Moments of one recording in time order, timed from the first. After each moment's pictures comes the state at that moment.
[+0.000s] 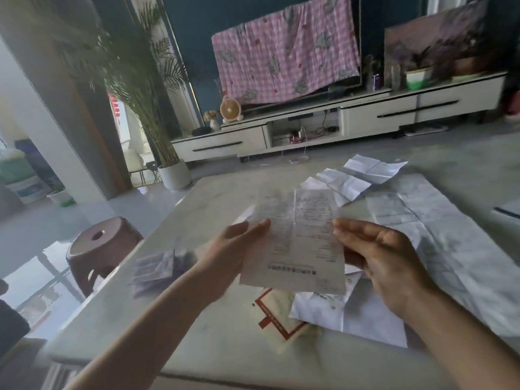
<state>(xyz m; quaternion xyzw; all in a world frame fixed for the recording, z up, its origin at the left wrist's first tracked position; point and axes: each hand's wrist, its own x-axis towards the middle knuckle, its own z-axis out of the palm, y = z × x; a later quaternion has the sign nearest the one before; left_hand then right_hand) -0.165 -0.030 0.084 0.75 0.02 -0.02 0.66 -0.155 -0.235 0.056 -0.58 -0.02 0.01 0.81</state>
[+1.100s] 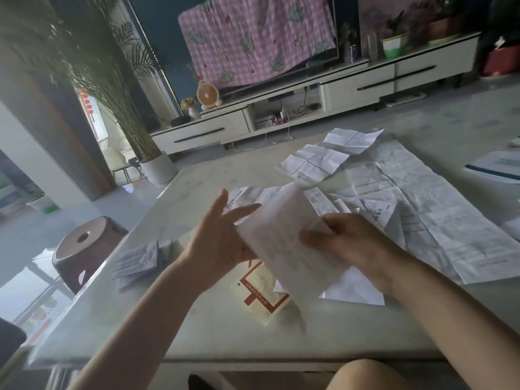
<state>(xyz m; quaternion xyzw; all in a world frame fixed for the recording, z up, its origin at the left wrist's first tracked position) -0.169 -0.048 0.078 0.66 0.02 -0.14 0.74 -0.166 -0.249 0.038 -0.71 -0.10 0.11 0.69</state>
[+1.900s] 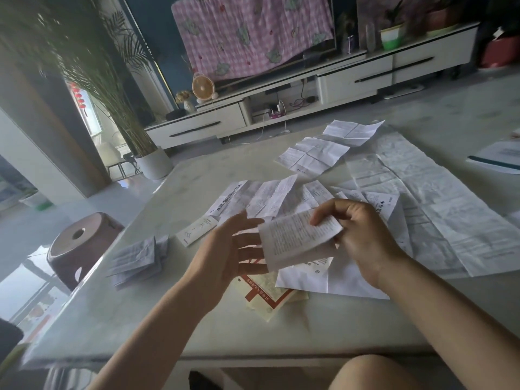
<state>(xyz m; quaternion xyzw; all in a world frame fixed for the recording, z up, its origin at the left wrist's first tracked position) -0.186 -0.055 0.066 0.69 0.06 -0.09 0.71 -0.161 -0.235 0.032 -0.67 -0.07 -0.02 0.73</state>
